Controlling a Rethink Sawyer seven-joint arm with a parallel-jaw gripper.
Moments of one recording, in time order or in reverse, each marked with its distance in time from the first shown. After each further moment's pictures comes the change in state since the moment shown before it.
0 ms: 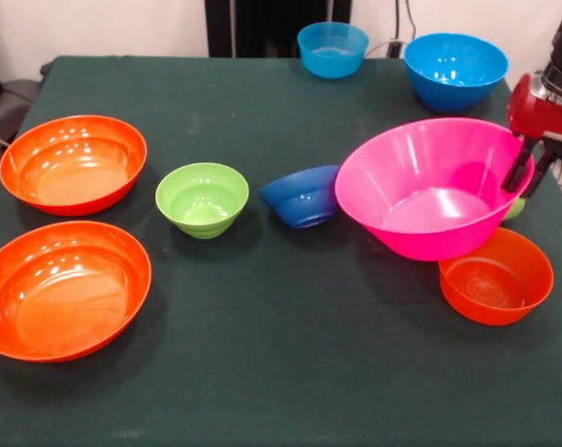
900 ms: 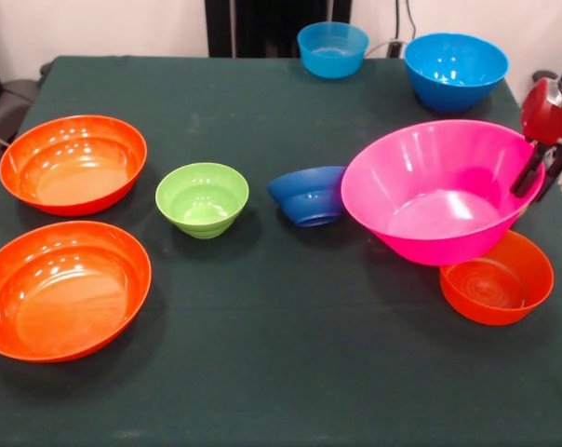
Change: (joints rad) arm 0.007 0.038 -0.001 -0.100 0.003 0.116 0.000
